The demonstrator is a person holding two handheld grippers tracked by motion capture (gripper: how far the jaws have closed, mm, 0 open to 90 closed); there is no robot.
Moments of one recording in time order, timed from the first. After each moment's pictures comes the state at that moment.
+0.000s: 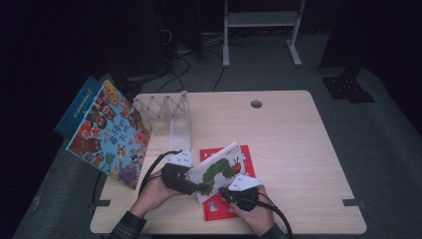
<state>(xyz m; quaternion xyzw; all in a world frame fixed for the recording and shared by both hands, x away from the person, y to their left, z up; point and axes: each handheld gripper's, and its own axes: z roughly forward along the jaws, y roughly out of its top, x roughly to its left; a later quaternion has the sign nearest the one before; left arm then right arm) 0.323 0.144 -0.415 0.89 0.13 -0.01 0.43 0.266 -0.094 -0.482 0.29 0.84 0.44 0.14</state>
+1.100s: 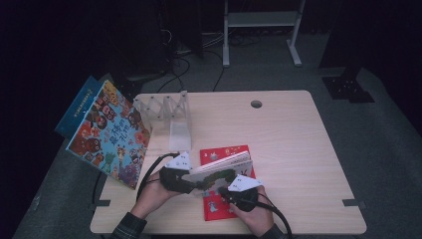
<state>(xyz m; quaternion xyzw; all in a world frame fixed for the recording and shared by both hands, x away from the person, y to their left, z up) 0.320 0.151 -0.421 0.90 0.13 0.02 0.43 0.264 -0.092 -0.482 0.30 0.84 0.44 0.14</state>
